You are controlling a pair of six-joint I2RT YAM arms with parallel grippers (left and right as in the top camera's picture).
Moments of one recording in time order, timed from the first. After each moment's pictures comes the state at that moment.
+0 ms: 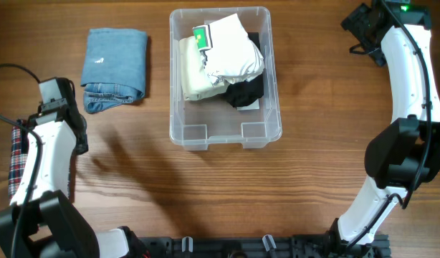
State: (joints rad) left arm 0.32 1.53 0.98 -0.73 -0.66 0.25; right arm -0.11 2.05 1.97 -0.99 0.22 0.71
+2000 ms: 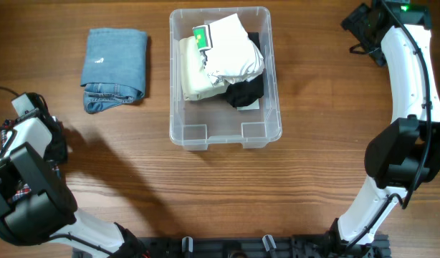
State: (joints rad) left arm 0.57 1.83 1.01 -0.53 -0.53 0.43; right arm -0.11 2.05 1.97 -0.99 0.22 0.71
